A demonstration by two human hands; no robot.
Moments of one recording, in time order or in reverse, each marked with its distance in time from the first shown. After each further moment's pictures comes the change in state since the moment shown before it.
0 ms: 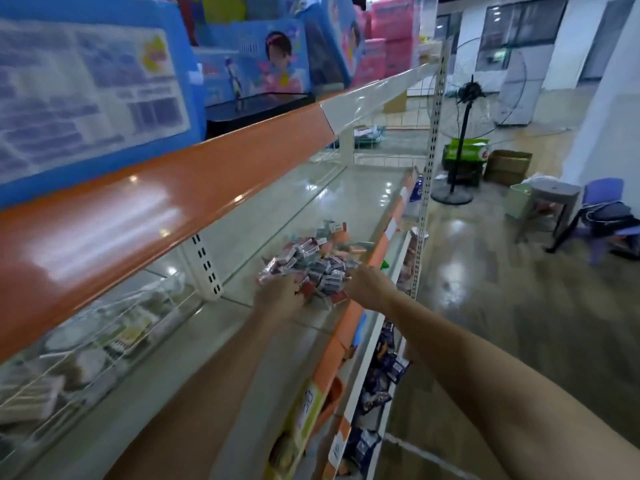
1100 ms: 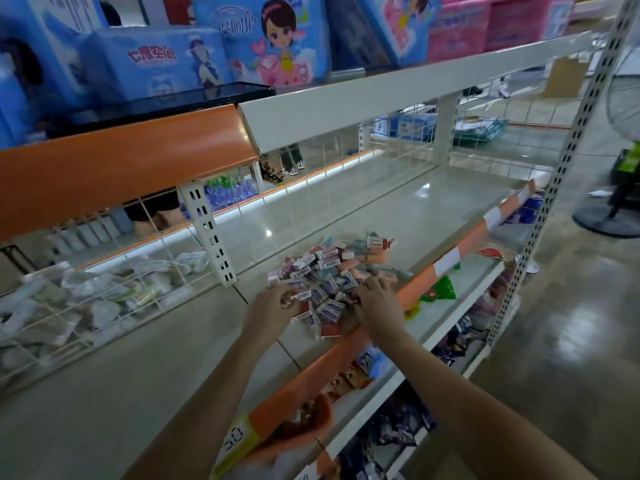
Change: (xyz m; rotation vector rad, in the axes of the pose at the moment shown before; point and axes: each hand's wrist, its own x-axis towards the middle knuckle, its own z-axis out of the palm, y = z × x) left_hand 0.020 0.018 0.043 -0.236 0.351 -0.335; right_hand 0.091 0.066 0.039 -0.041 0.148 -0.416
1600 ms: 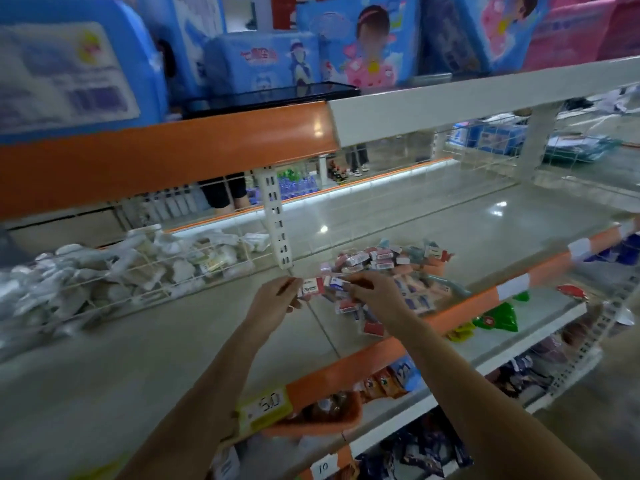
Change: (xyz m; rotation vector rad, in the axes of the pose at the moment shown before) left_hand -0.047 -0.019 -0.063 -0.555 0.085 -0.350; right_hand 0.016 -0.071 -0.030 1.077 -0.270 -0.004
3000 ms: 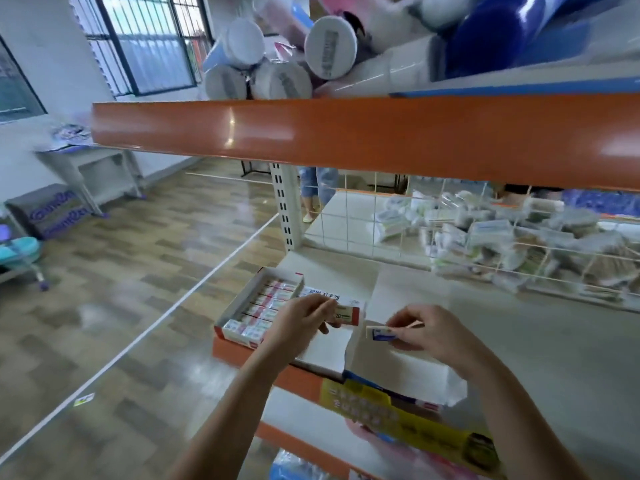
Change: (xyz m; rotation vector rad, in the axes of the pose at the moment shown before) left_hand -0.320 -0.200 -0.523 0.165 0.515 -0.197; right_hand -0.147 -0.194 0.559 -0.113 -0.903 -0.021
